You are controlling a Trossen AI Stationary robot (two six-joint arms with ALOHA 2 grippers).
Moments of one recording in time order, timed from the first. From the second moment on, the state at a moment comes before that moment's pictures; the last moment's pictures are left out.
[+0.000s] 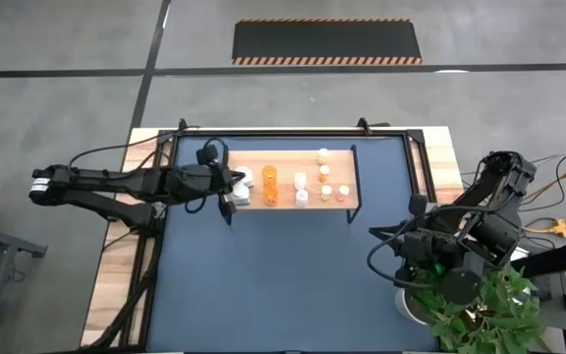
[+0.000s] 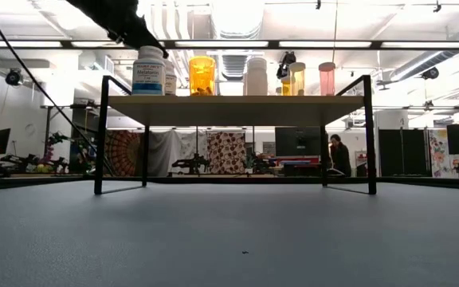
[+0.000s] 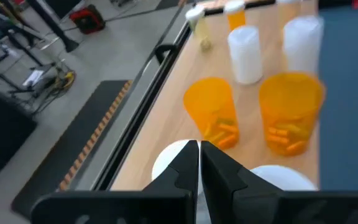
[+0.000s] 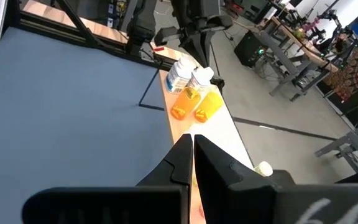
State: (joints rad) left arm 0.00 0.99 0.86 -0.35 -0.50 0.11; right arm 0.89 1.32 1.54 -1.16 1.05 0.39
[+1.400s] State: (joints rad) left arm -0.32 0.89 0.75 -0.01 -0.35 0.20; right arm 0.89 1.23 1.37 -1.06 1.20 0.21
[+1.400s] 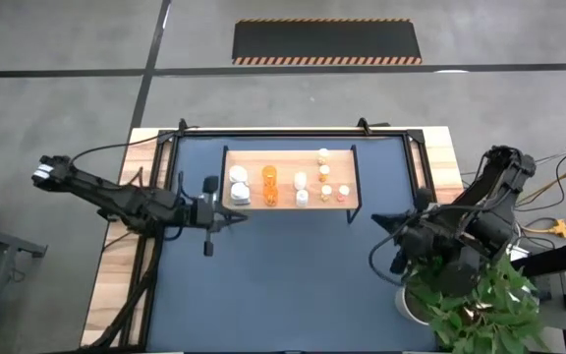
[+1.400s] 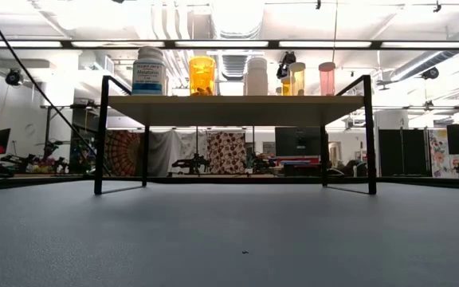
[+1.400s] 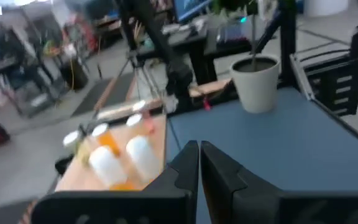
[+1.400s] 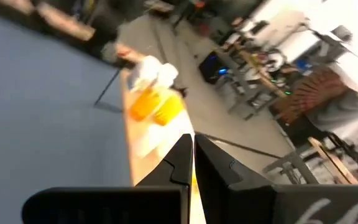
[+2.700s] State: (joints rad) left arm -0.32 0.93 0.63 0.33 -0.39 0.27; right arm 0.44 0.45 0.61 0.24 0.36 -0.44
